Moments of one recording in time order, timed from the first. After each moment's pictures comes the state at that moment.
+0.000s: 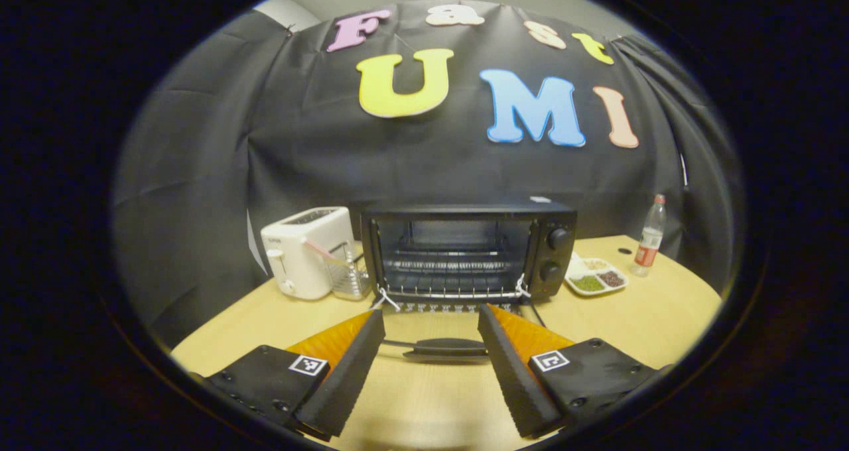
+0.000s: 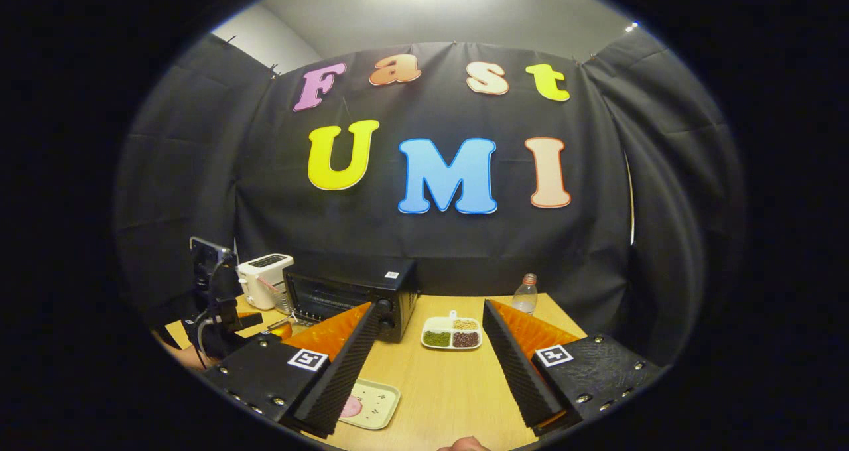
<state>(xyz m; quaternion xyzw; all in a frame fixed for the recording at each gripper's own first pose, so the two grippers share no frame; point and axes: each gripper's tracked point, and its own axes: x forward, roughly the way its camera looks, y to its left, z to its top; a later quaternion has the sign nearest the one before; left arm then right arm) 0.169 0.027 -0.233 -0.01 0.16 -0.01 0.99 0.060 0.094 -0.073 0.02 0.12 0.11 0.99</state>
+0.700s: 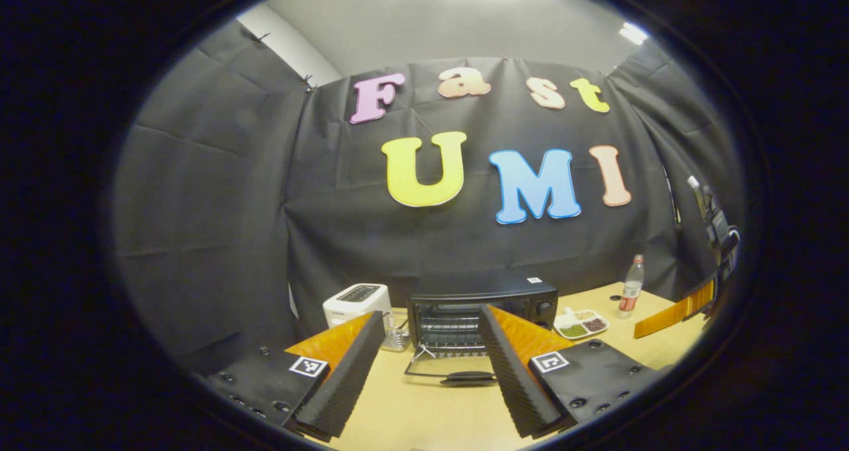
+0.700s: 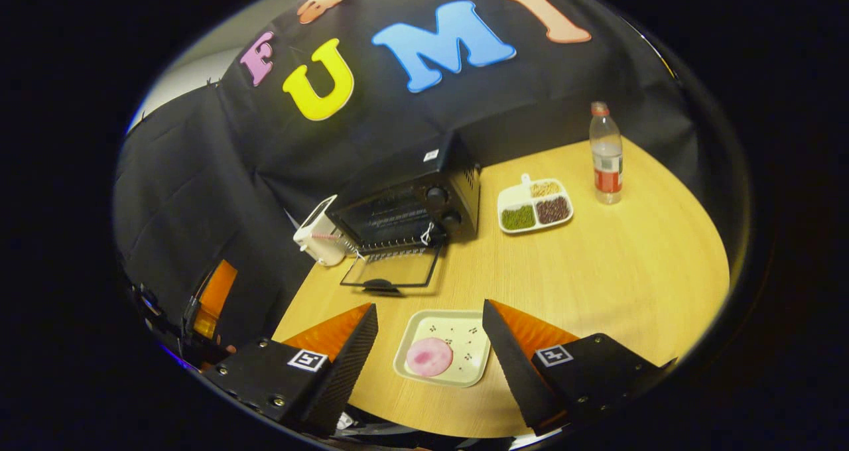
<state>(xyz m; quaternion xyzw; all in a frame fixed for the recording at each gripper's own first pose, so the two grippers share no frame) 0.073 0.074 -0.084 0.01 0.05 0.03 1.00 0.045 0.160 -0.197 0.20 0.43 0.23 0.85</state>
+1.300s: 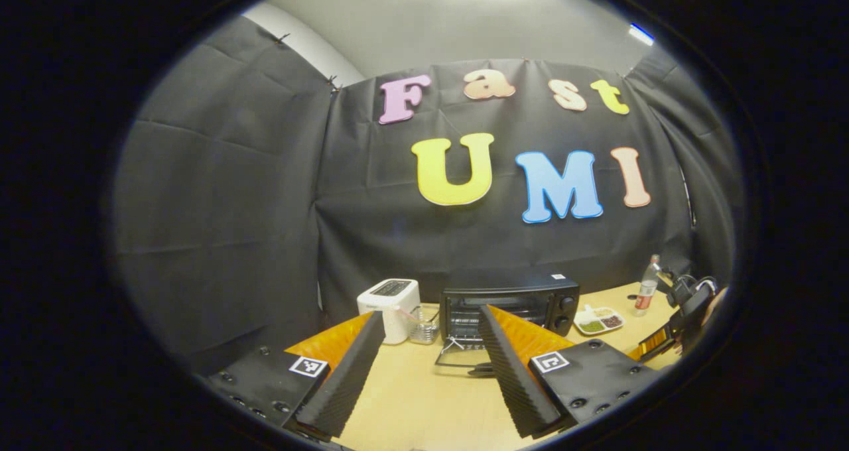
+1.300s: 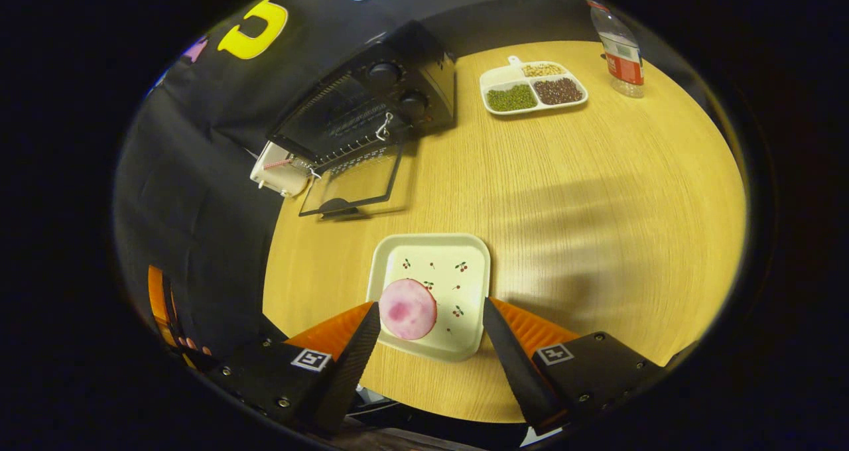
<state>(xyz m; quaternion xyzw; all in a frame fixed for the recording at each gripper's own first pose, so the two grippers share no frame) 0.039 0.121 -0.089 0.01 0.06 0.09 0.99 0.026 0.178 -0.304 0.19 0.61 0.22 0.74</state>
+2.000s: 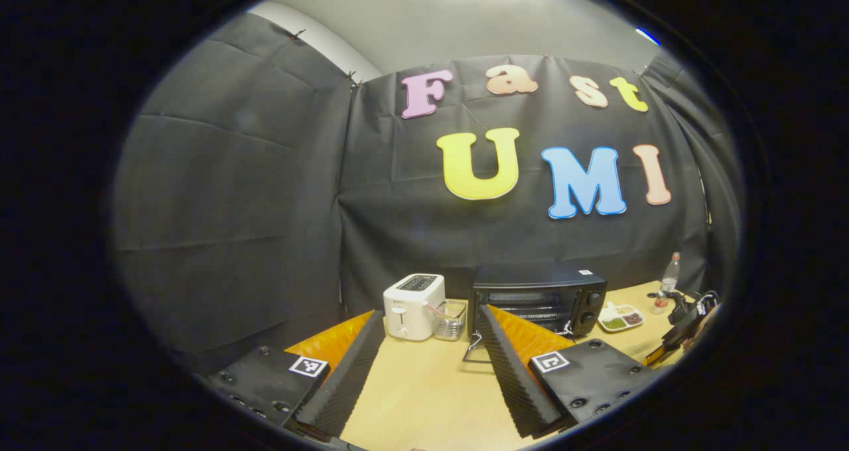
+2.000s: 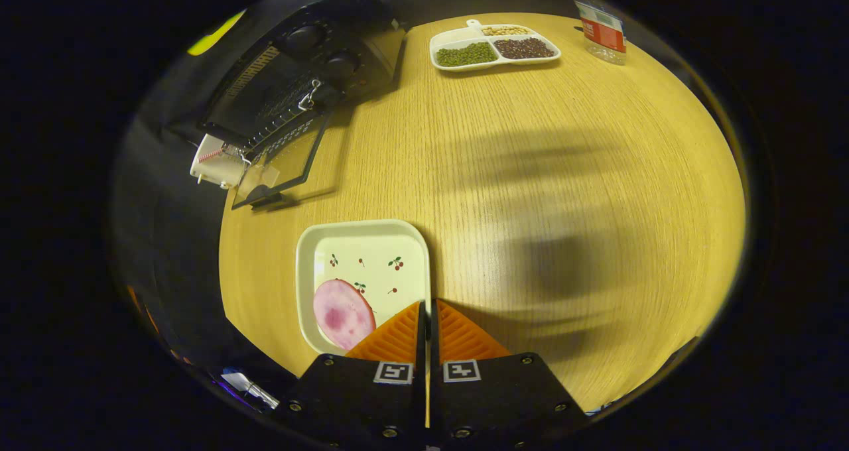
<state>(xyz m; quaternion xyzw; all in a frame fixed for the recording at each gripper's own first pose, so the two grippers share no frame) 0.038 0.157 -0.094 0.00 0.07 0.12 0.99 0.023 0.163 -0.363 0.15 0.66 0.15 0.72</state>
